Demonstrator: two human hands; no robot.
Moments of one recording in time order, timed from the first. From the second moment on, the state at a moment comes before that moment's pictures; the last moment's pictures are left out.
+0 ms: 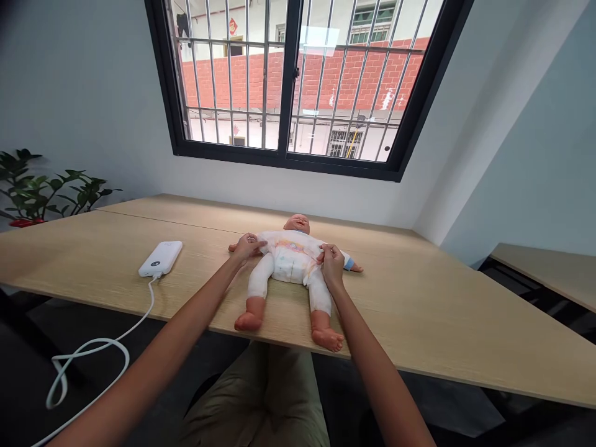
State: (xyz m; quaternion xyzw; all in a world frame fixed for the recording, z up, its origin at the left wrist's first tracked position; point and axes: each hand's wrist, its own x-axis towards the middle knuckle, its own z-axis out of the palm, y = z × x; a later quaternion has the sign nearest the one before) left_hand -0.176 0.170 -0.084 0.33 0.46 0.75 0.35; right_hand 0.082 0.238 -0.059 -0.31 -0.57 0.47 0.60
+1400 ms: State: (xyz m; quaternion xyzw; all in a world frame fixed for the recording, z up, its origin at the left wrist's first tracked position) left_hand -0.173 0.161 -0.062 0.32 0.34 0.77 0.42; right_hand -0.028 0.214 -0.034 -0.28 -0.90 0.15 0.29
